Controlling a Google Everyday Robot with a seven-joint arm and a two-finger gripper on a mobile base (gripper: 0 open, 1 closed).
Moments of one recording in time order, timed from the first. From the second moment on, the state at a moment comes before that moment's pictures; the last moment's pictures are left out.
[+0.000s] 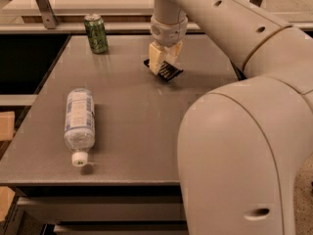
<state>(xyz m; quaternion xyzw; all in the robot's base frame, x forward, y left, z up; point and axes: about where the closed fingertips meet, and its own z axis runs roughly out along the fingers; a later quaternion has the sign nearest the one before) 0.693 -0.058 0.868 -0.31 0.95 -0.01 0.08</state>
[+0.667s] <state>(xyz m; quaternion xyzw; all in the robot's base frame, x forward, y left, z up) 0.687 -0.069 0.899 -0.31 0.94 0.00 0.11</state>
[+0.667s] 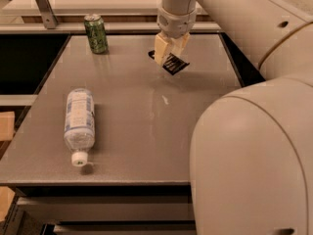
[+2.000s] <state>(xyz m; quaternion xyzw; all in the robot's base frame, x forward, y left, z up) 0.652 -0.060 0.969 -0.40 0.90 0.03 0.18</state>
